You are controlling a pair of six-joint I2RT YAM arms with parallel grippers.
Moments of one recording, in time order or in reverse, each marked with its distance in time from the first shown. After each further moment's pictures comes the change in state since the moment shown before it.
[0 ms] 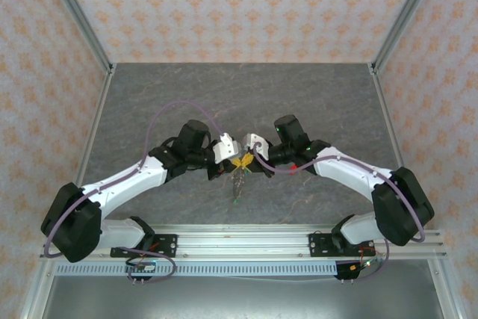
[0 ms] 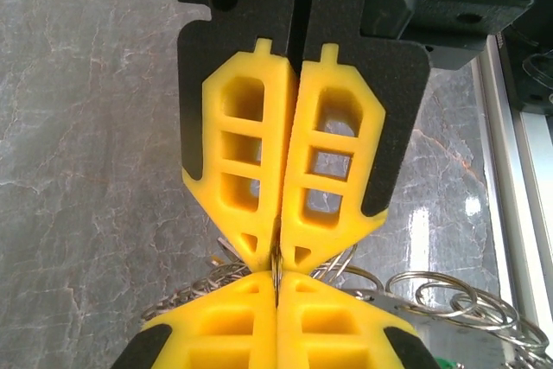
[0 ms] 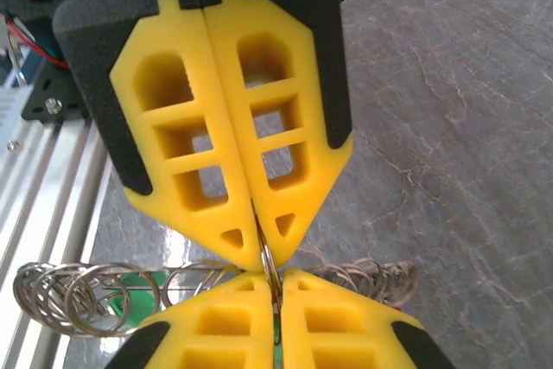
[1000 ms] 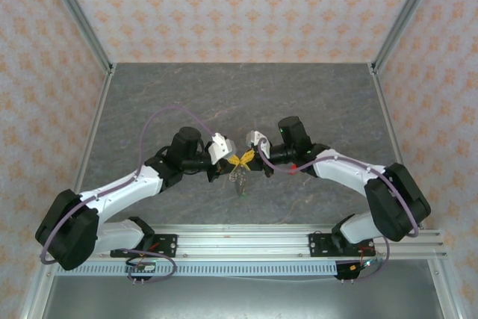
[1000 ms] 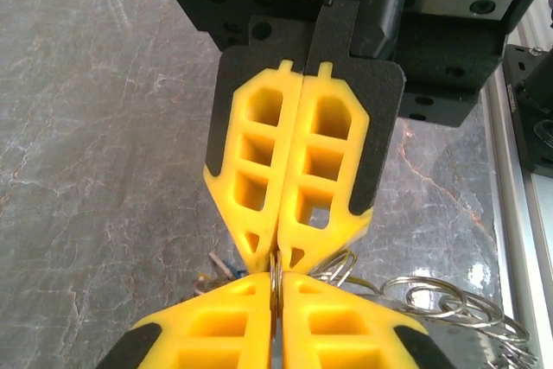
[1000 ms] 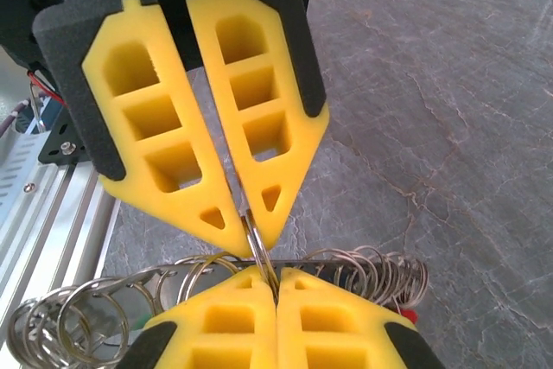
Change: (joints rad) left arm 0.016 -0.065 -0.124 0.204 -0.014 -0.142; right arm -0.040 0.031 -0.050 0.161 -0.089 0.099
